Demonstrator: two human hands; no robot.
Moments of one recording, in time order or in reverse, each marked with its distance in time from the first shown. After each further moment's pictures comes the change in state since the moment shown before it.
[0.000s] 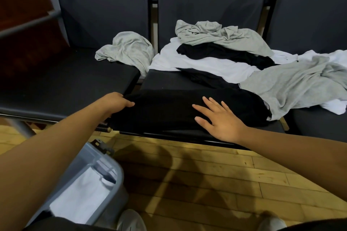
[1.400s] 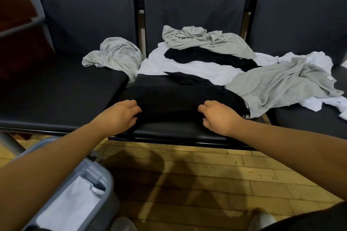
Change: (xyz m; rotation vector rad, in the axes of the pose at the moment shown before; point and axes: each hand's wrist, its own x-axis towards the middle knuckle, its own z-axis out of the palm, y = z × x) left_hand 0.015 -0.021 0.037 0.787 0.250 1.171; right_hand -0.004 0.010 -0.032 -0.299 0.075 -0.025
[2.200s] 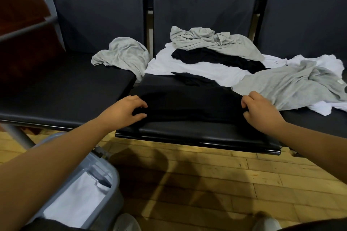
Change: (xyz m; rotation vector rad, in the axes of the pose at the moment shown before) left_hand -0.001 0.003 -0.017 -0.255 -0.052 -0.226; right_hand -0.035 0.087 0.013 0.092 0.262 0.235
